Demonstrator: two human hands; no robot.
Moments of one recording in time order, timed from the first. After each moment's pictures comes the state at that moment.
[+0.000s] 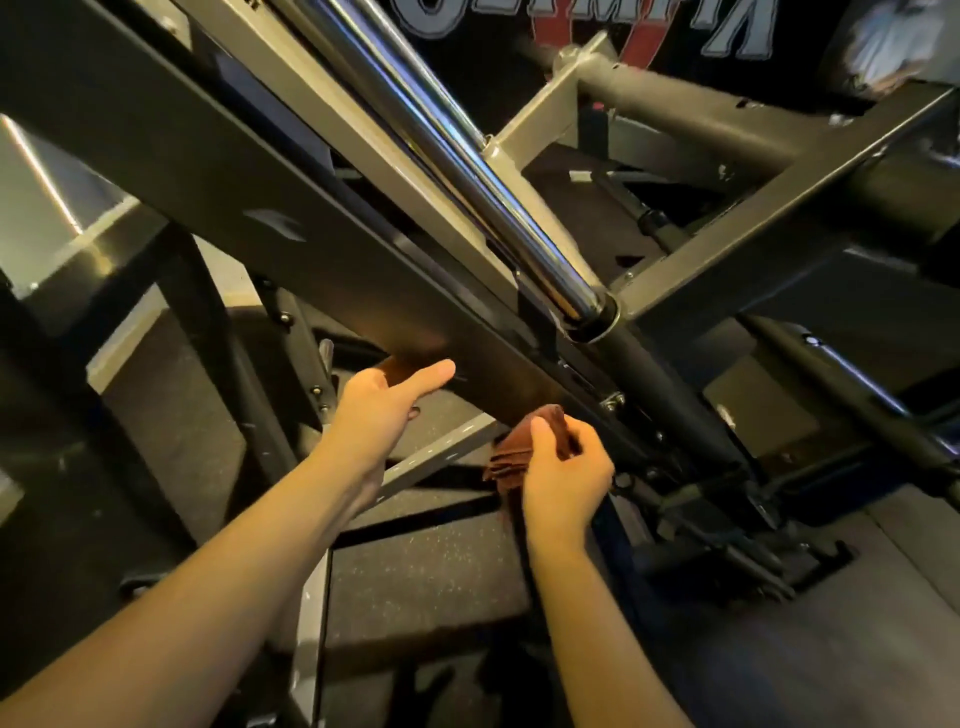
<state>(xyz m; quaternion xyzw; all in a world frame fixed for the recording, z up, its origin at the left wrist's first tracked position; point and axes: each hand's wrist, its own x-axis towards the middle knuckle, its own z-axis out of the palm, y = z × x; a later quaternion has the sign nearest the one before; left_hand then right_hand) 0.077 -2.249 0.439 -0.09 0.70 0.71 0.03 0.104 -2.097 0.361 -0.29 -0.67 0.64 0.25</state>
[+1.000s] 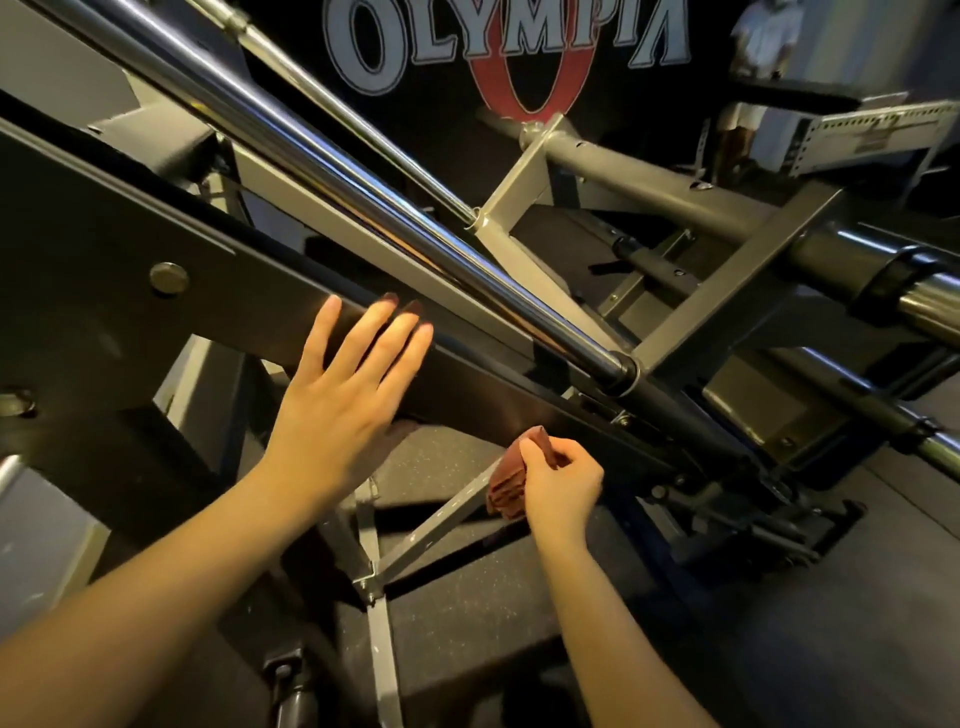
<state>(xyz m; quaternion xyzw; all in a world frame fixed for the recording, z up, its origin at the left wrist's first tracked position) 0.065 -2.379 0.566 0.32 0.86 -0.13 -0.37 0.104 -2.186 0.441 -0.35 -0.61 0.69 0.18</state>
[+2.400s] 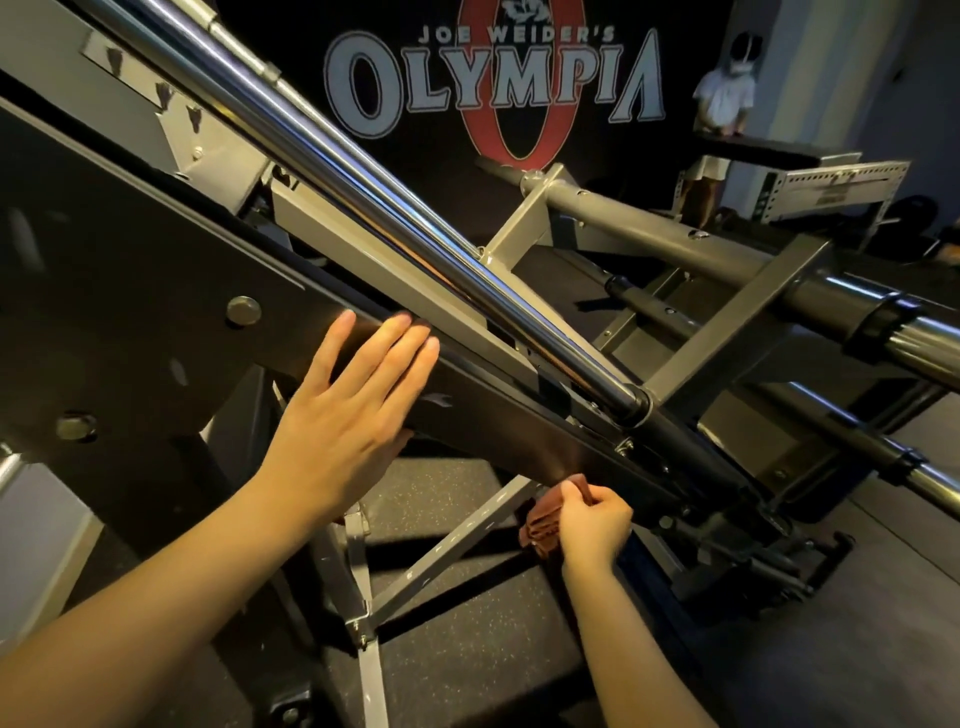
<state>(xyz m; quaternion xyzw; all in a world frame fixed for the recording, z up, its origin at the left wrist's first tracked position) 0.058 -2.410 0.584 0.35 0.82 -0.13 -0.43 0.103 -2.189 0.446 -0.44 -0.56 0.68 0.20</state>
